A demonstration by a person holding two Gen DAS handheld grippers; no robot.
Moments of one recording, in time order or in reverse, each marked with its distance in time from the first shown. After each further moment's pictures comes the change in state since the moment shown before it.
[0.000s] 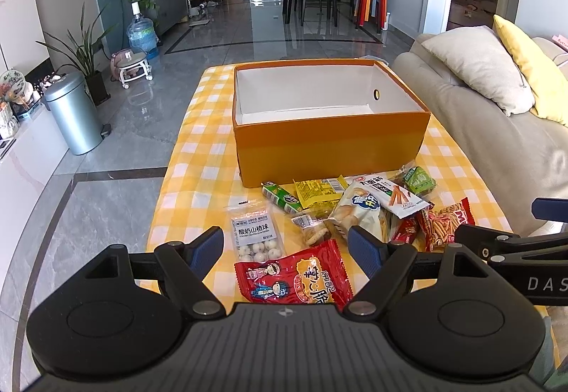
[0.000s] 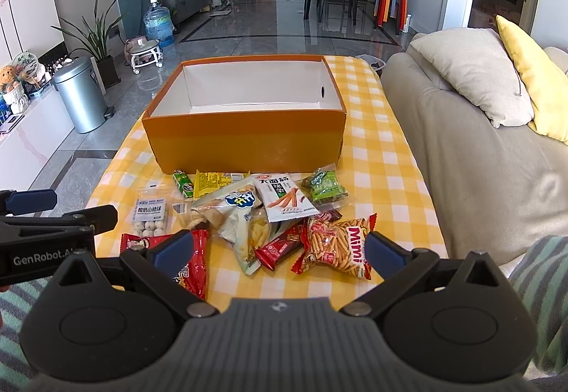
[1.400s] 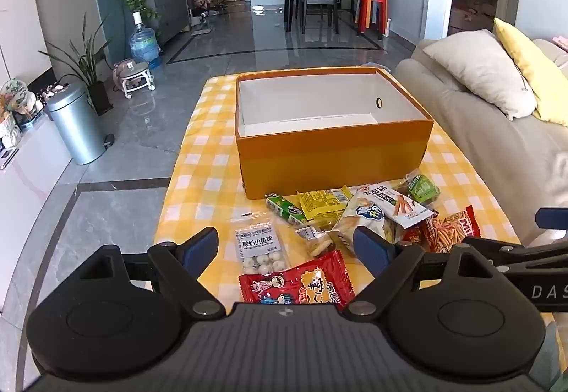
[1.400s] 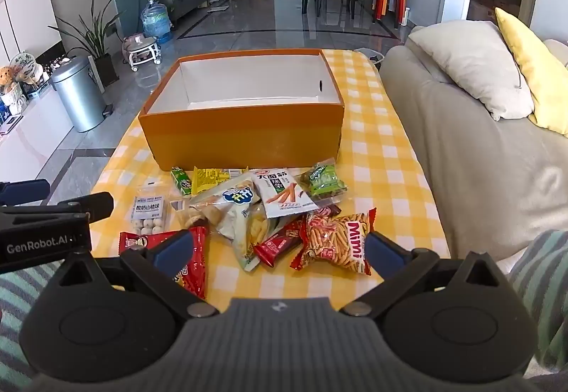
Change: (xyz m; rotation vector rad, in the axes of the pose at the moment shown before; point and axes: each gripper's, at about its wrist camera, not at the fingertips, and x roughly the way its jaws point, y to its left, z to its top) left arm 0.001 -0.003 0.003 0.034 -0.023 0.020; right arm 0.006 -0.002 0.001 0.005 0.022 -0.006
